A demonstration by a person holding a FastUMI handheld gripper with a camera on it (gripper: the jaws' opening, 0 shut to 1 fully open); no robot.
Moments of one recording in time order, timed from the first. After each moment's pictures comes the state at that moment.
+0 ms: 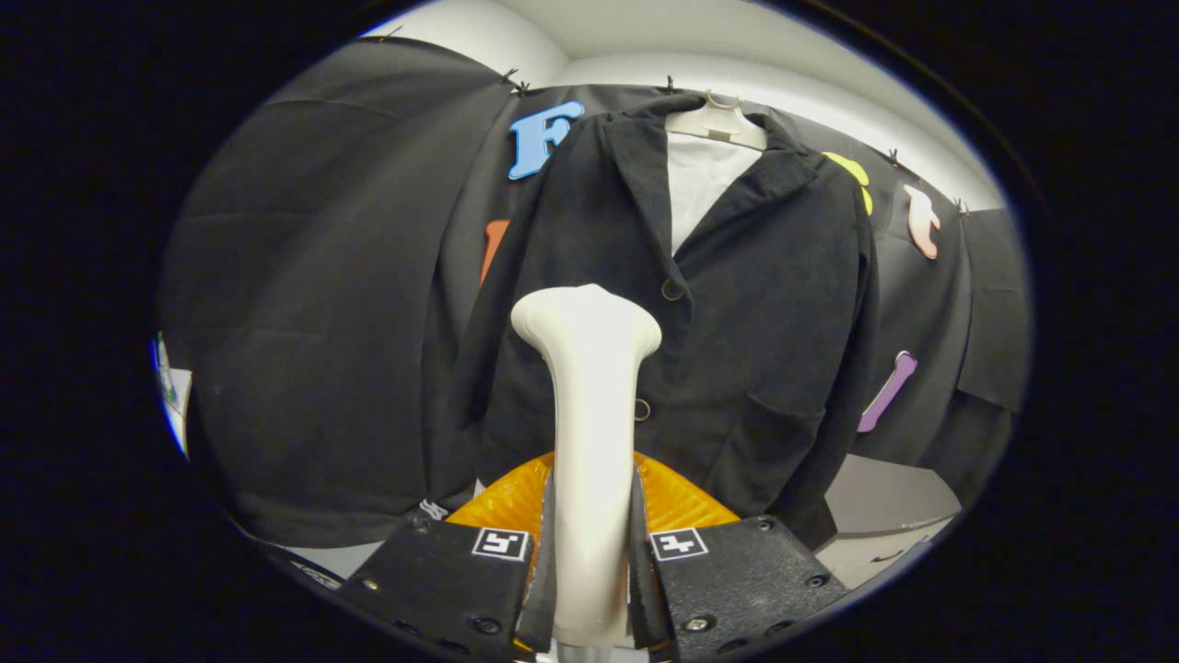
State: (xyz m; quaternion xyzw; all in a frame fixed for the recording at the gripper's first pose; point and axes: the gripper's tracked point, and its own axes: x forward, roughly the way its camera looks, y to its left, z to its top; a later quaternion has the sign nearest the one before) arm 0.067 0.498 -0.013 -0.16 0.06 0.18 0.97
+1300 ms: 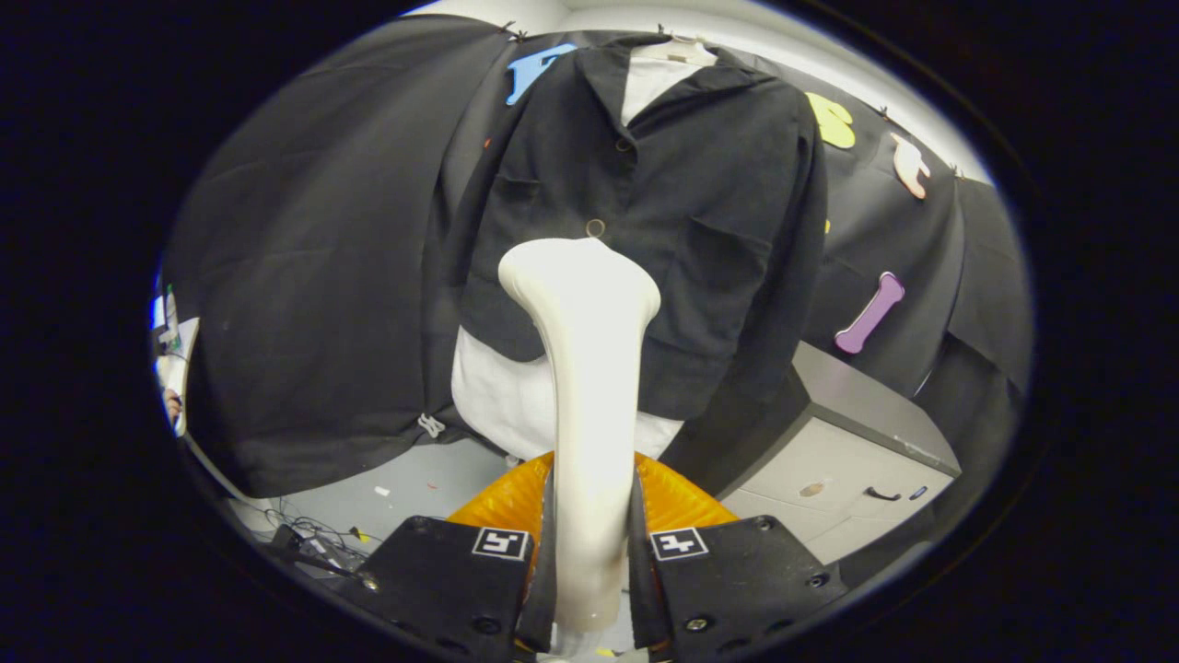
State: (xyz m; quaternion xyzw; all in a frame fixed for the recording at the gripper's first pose) arm 0.018 0.365 -0.109 -0.18 0.17 0.16 0.95
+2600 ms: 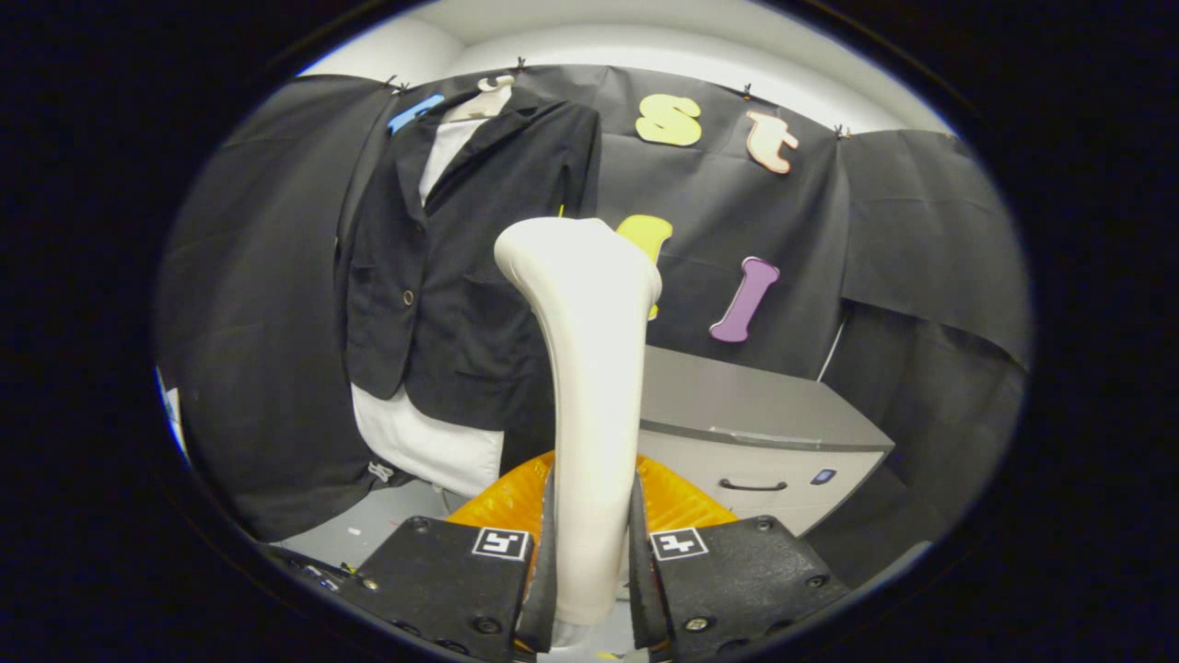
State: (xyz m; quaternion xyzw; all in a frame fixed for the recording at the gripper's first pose) arm -0.023 0.187 -0.012 -0.09 0.12 0.06 0.99
